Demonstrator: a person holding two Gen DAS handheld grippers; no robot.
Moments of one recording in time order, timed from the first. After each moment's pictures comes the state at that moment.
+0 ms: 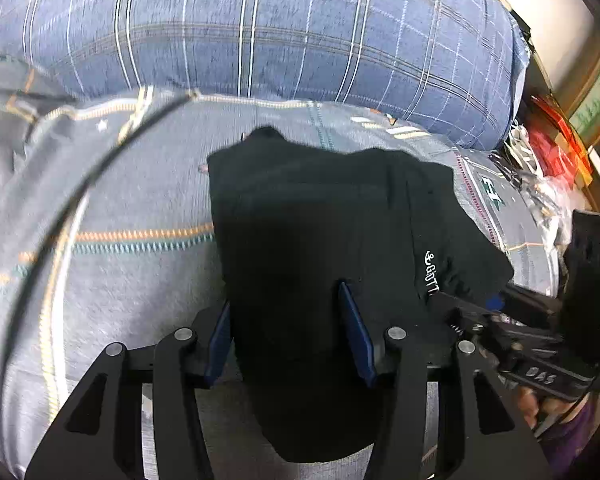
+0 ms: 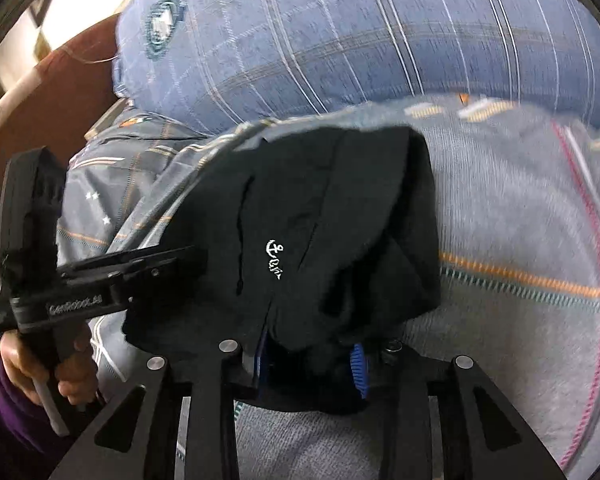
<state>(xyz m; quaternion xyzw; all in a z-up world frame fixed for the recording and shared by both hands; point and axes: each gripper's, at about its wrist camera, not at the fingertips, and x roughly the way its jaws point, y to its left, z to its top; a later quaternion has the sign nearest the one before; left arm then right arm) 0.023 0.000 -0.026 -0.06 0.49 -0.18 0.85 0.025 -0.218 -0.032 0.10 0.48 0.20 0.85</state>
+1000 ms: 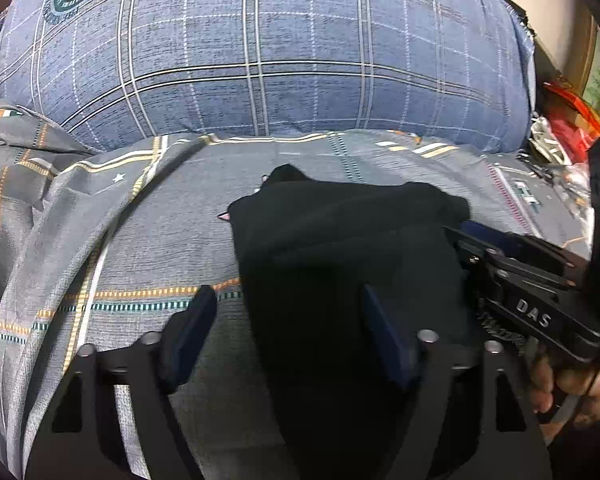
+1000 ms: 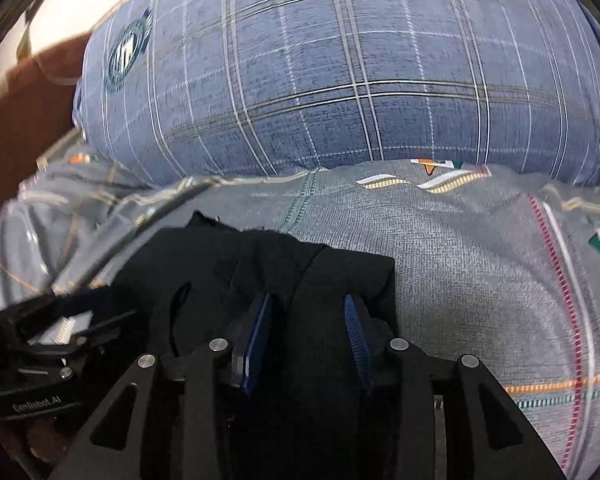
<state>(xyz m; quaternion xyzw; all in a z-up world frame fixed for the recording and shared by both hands) 0.040 -0.010 -0.042 0.01 0.44 -0.14 0.89 0.071 -0.208 -0.047 0.04 0.41 0.10 0.91</state>
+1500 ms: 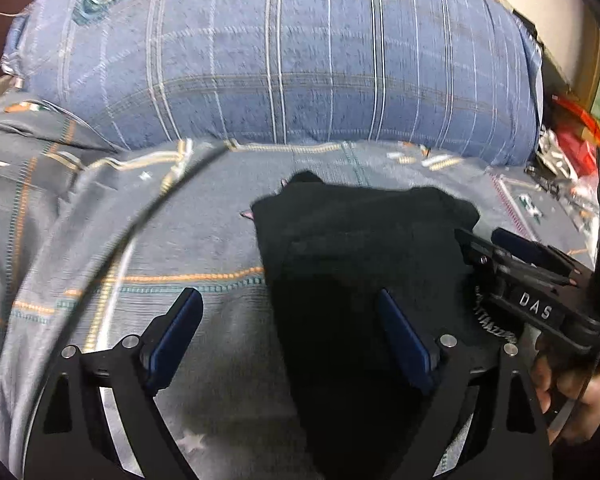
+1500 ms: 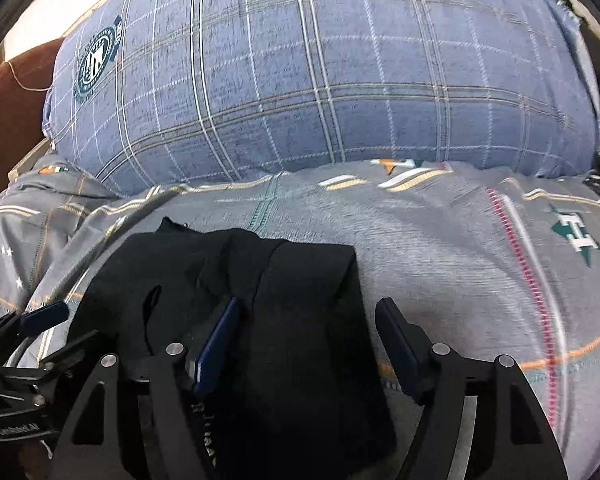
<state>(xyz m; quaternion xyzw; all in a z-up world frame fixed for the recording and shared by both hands) 0.019 0.006 -0.021 -0.01 0.41 -0.11 0.90 0.057 -0.221 -0.040 0.05 0.40 0.03 0.91</state>
